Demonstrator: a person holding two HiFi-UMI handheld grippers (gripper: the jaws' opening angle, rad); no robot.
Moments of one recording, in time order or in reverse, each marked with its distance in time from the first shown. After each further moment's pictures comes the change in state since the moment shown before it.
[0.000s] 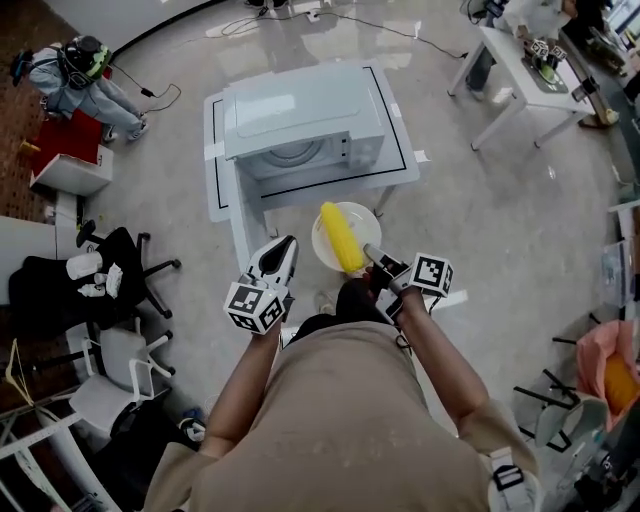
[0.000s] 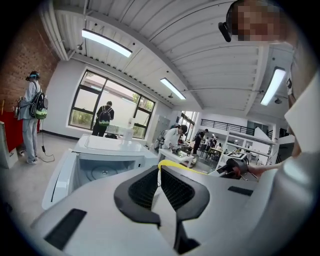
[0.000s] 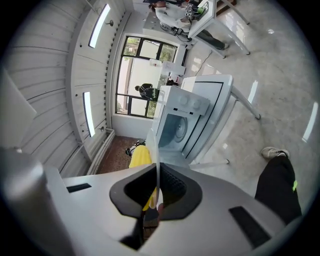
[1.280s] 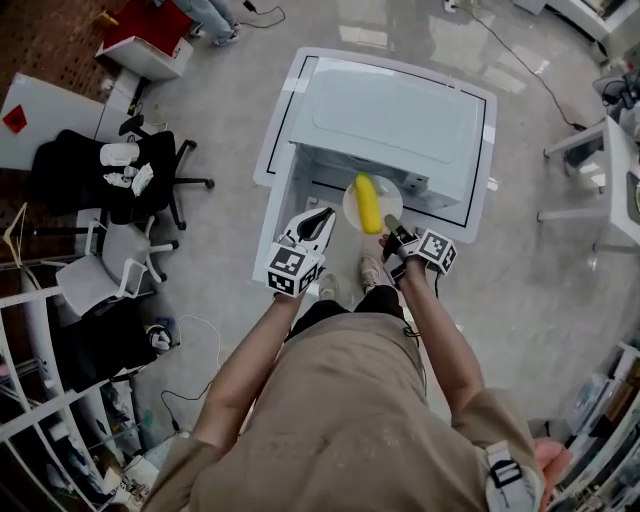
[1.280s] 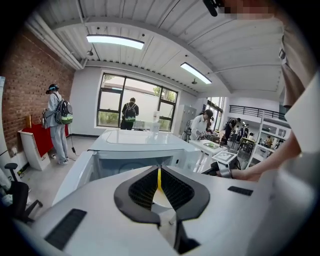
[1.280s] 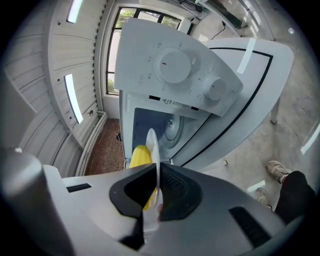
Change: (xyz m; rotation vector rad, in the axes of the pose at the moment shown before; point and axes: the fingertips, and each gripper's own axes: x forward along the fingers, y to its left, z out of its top) left arm 0.103 0.117 -0.011 0.002 0.092 0.335; right arm 0.210 -0.086 0.114 -0.044 0.249 -0.056
